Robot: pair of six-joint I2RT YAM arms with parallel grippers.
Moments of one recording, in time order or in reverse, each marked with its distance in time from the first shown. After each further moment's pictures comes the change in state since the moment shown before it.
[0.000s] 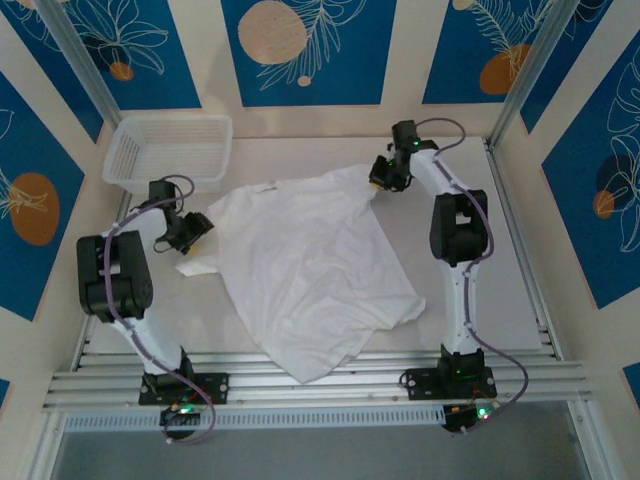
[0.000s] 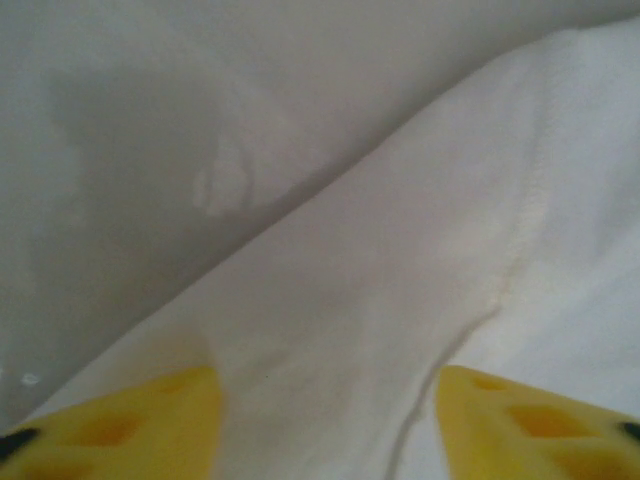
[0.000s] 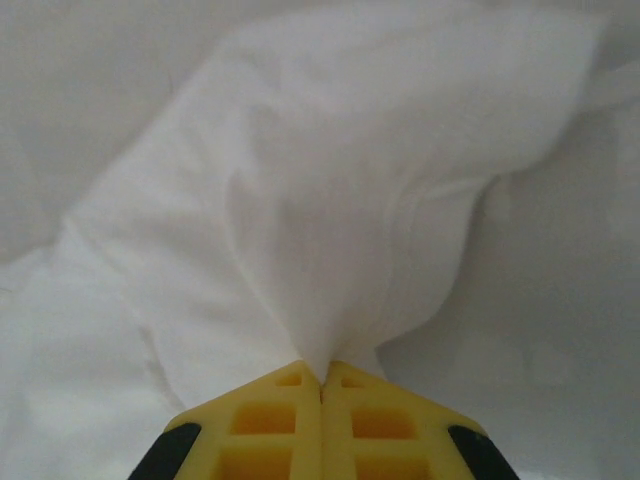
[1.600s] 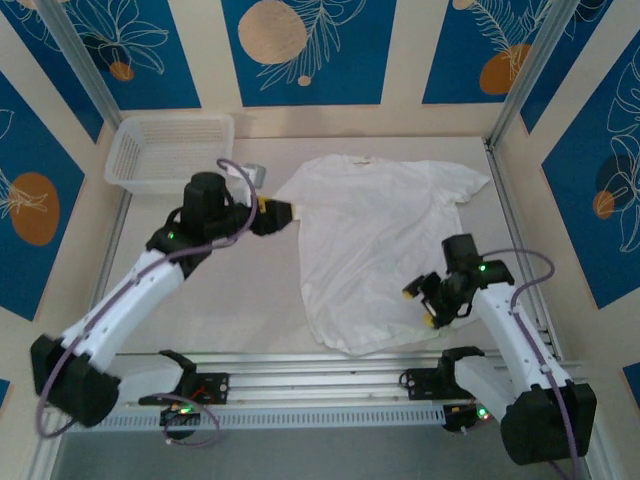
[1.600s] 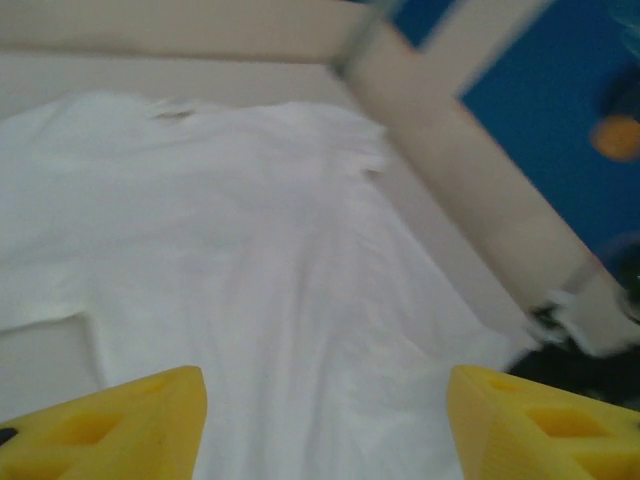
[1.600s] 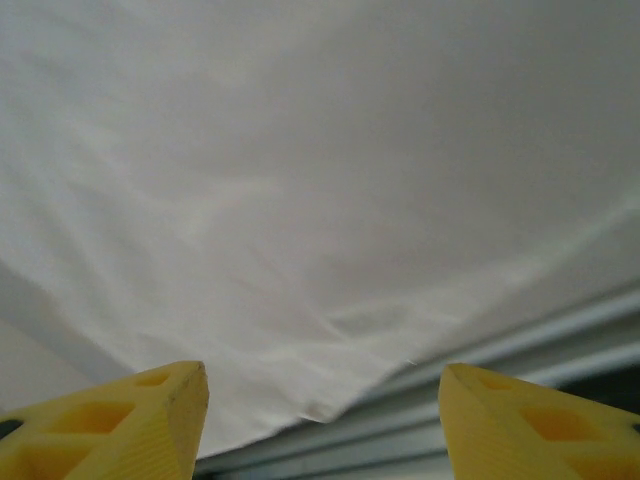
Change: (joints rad) left arm -0.654 -0.697 -0.071 0.208 0.130 0.262; right arm 0.027 -1.395 -1.386 -0.346 -0.029 0.511
